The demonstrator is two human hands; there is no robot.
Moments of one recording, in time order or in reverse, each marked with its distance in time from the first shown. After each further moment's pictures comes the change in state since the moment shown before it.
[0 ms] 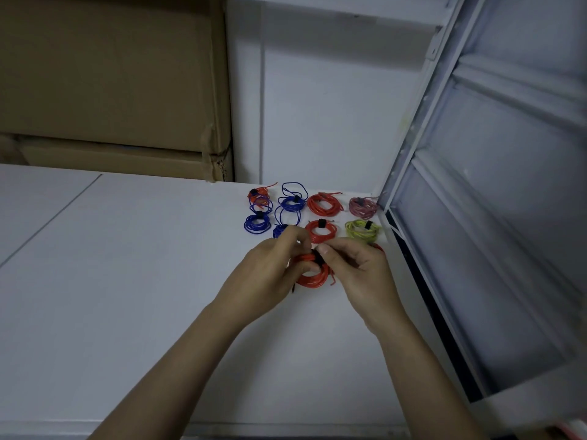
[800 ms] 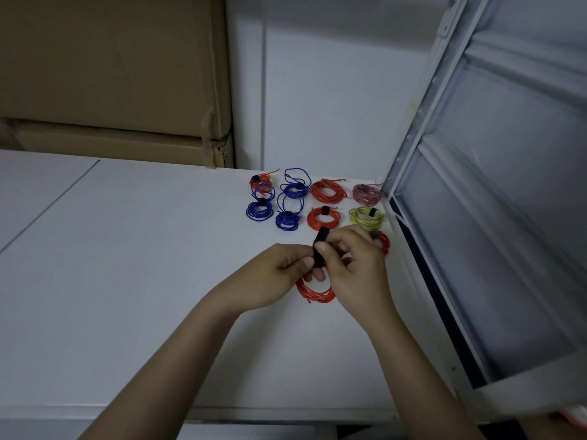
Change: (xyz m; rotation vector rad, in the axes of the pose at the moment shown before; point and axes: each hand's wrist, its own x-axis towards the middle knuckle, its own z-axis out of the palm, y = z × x) left_hand -0.002 -0.004 -0.004 -0.385 -0.410 -0.360; right_hand -0.002 0.026 0.012 -0.406 0.137 -0.273
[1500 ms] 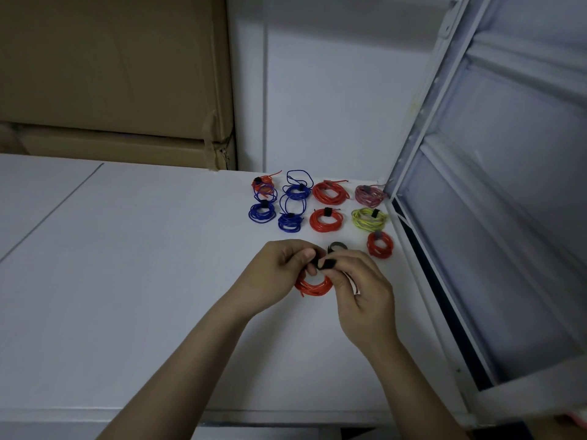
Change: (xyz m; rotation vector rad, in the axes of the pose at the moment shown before) left_hand 0.003 0.002 0.009 -0.129 0.237 -0.080; right_hand -0.029 0.006 0.003 0.089 0.087 -0.233
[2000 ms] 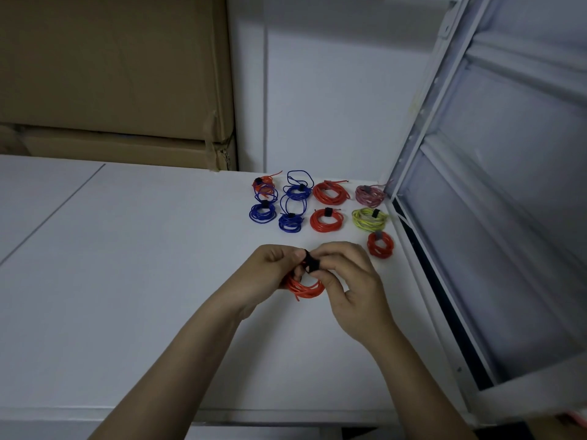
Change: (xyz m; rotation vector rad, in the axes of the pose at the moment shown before) left_hand -0.001 -0.008 -0.009 -0.249 -0.082 -0.214; right_hand 0.007 0.005 0.001 -0.030 -0.155 -0.014
